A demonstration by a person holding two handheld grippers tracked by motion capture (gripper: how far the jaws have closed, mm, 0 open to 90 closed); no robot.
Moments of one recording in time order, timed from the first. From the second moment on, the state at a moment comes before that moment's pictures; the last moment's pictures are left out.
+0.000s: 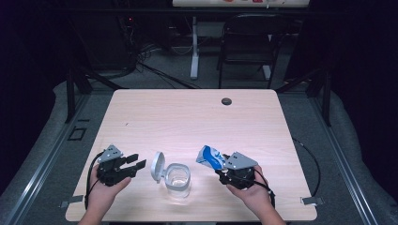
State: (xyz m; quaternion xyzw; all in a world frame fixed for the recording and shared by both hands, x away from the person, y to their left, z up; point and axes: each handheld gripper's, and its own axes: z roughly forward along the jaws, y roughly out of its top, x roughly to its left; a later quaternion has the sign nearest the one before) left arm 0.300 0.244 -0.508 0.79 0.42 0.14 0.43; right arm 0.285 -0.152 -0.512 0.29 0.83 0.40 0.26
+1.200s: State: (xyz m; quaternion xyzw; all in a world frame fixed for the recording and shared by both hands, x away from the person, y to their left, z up) left arm 0.301 0.247 -0.508 0.78 0.42 0.15 0.44; right arm 0.290 -0.129 -0.511 0.26 0.84 0.35 0.32
